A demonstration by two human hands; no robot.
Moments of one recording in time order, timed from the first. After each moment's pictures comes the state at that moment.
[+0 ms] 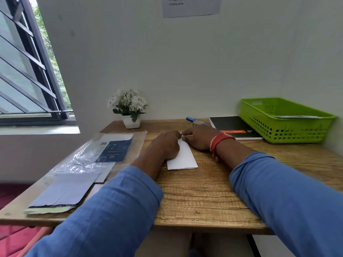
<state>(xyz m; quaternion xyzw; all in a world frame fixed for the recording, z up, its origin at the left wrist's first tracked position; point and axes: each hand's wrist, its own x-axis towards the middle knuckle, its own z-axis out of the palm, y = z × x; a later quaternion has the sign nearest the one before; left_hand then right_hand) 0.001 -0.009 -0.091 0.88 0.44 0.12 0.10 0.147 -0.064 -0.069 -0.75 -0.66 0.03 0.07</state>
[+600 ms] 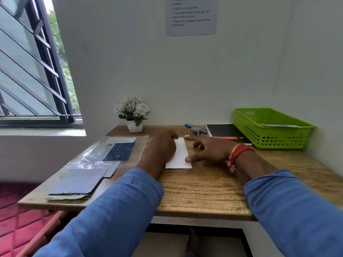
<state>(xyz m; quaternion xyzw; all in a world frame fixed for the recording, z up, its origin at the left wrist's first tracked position) -0.015 -0.030 -0.091 0.84 0.43 0.32 0.10 0.152 -0.146 -0.052 -0.71 -0.67 0.18 0.12</state>
